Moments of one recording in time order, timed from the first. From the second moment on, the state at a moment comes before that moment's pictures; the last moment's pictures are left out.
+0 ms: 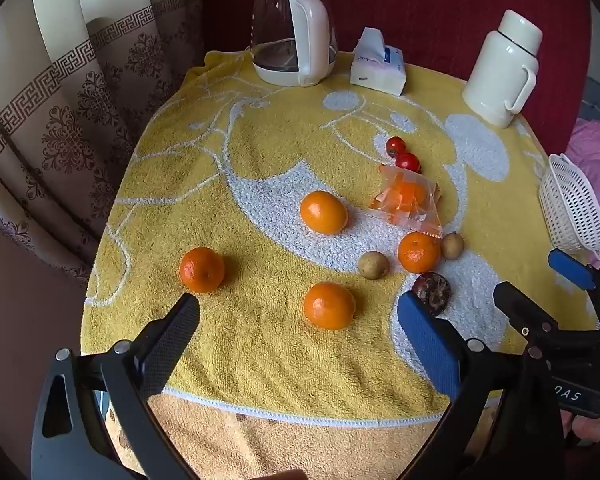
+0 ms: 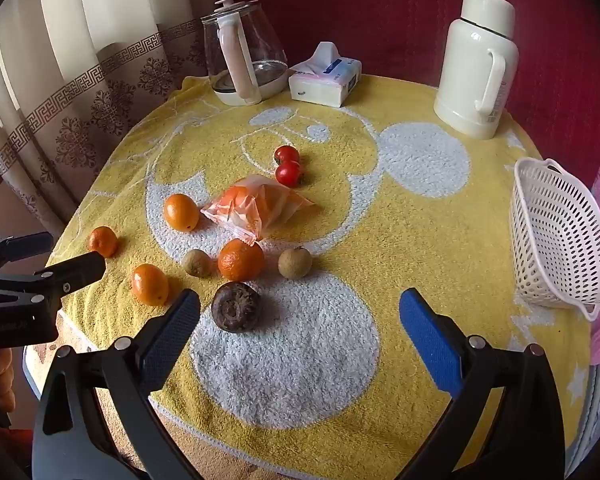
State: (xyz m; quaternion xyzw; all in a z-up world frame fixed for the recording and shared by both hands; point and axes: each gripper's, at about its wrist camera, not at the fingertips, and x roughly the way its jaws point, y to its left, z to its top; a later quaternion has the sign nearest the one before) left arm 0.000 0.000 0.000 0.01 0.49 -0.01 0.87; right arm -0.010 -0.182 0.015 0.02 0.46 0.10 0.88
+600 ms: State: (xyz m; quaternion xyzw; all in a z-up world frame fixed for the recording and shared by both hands) left arm -0.004 0.010 -0.005 -0.01 0.50 -0.02 0.87; right arm -0.009 -0.182 0.015 0.02 0.46 0.11 0.88
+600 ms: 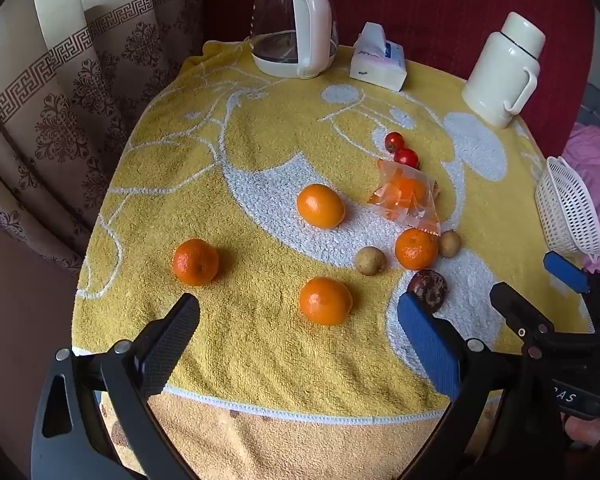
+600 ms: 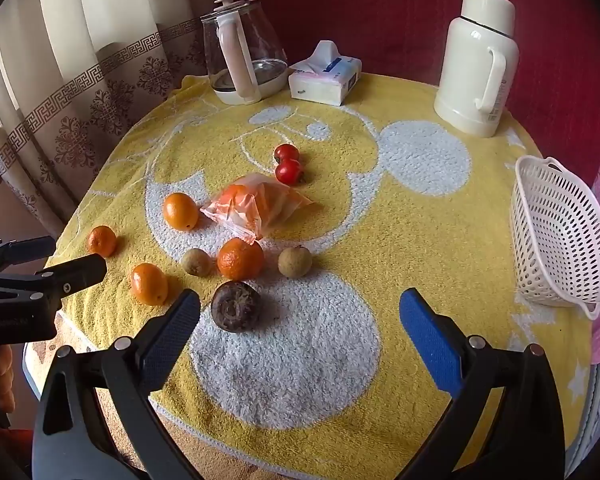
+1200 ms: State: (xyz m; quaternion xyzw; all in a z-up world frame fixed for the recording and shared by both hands) left arm -0.006 0.003 -0.003 0.01 0.49 0.00 0.87; right arm -0.012 -0.184 0.018 0.02 0.46 0.11 0.88
